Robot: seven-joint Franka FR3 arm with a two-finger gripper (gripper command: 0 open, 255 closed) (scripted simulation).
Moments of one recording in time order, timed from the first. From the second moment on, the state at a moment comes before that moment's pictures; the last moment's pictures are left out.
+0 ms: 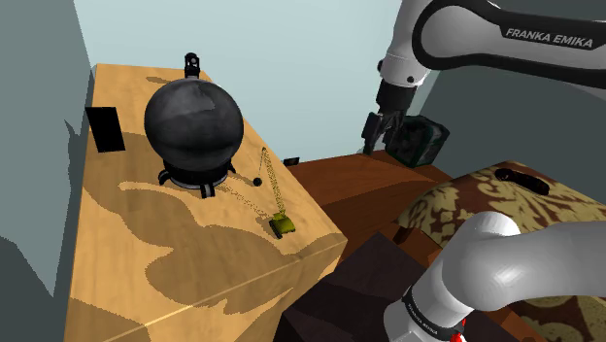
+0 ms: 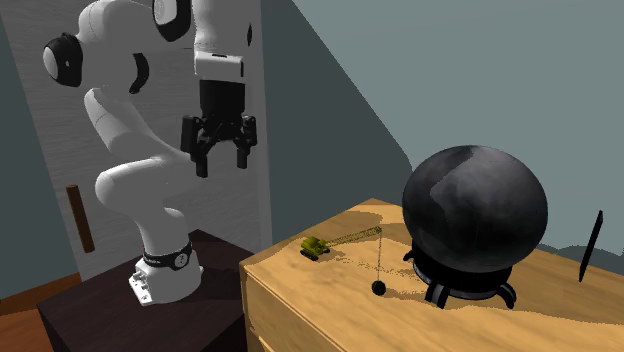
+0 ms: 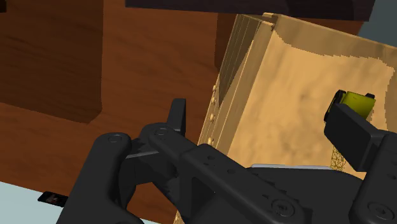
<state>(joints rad) 0.02 -0.78 -0.01 -2.41 -0.08 1.58 -0.01</state>
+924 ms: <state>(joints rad) 0.06 -0.58 0.17 -2.52 0.04 1.99 0.29</state>
